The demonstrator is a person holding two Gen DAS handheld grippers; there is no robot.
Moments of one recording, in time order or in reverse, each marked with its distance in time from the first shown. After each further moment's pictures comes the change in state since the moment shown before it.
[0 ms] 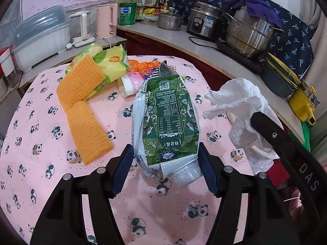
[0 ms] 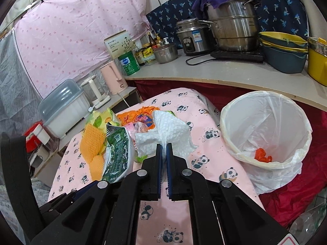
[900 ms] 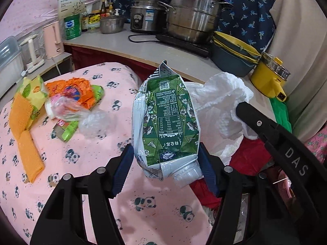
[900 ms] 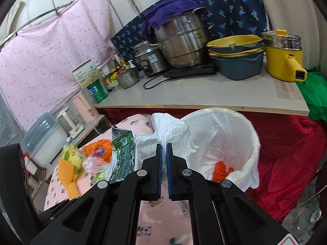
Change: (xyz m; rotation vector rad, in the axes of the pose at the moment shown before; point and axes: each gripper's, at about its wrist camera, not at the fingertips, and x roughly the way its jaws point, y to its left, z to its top) left arm 0.018 -0.151 0.009 0.216 0.027 -0.176; right arm -0.045 -0.130 0.038 0.152 -0.110 -0.135
